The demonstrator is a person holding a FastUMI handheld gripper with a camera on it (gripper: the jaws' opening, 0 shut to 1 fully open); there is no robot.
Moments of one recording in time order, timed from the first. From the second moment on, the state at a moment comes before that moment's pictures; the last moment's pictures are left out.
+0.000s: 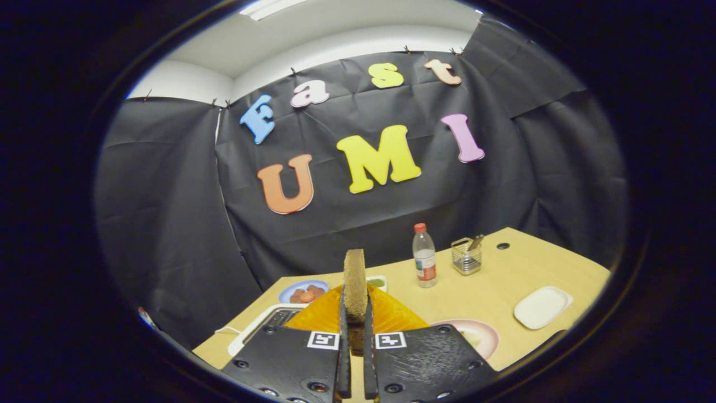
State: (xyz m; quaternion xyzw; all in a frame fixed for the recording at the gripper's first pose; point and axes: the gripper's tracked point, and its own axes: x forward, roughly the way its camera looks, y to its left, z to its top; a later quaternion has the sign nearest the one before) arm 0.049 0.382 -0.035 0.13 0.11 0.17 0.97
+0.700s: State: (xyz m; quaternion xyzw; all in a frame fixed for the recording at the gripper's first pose) arm 0.075 0.352 -0.160 0.16 0.19 0.15 0.96
